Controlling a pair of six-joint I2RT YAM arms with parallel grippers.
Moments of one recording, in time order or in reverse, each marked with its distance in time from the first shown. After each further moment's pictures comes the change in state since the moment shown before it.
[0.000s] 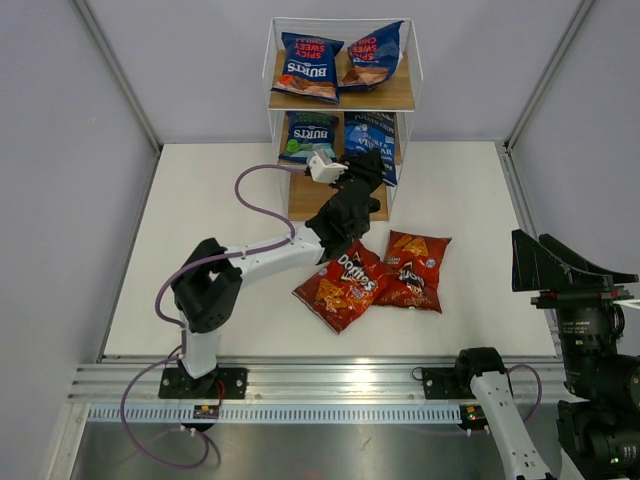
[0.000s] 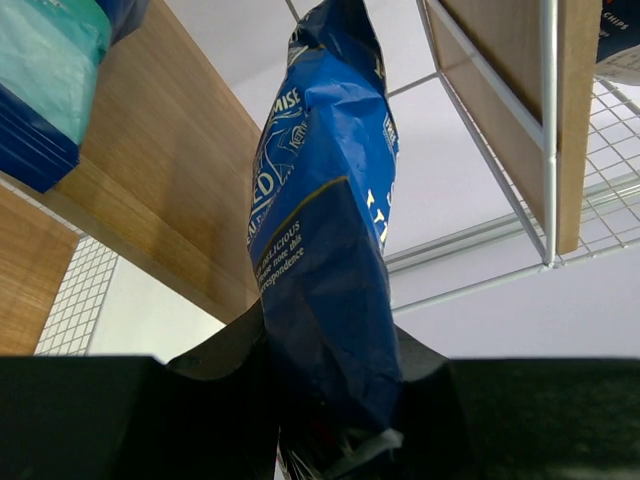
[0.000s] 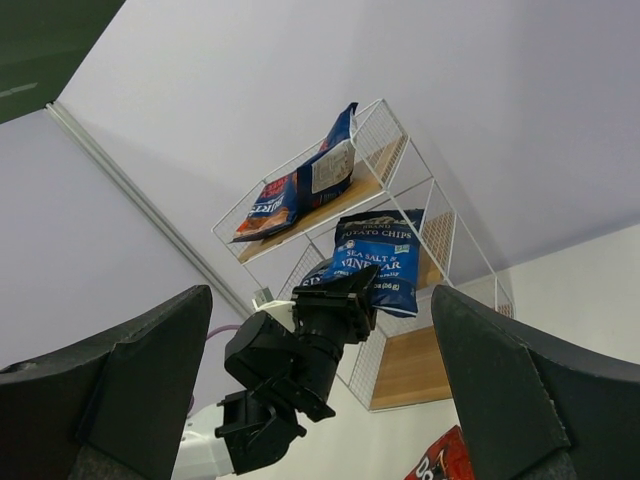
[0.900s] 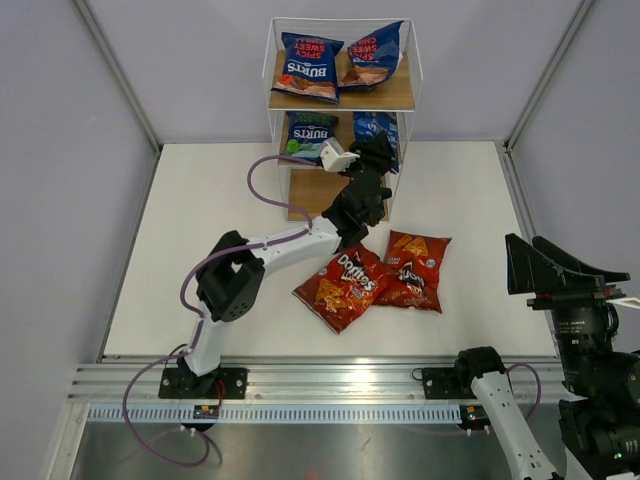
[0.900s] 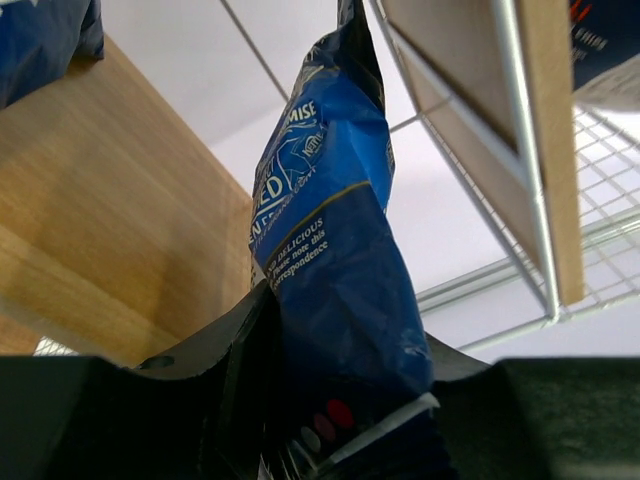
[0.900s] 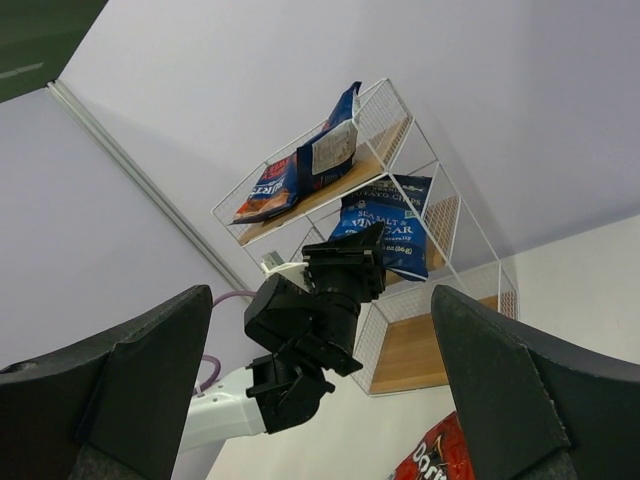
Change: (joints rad) left arm 0.013 0.167 0.206 0.102 -0.081 0.157; right arm 0.074 -0.031 -0.054 0.009 0.035 -0.024
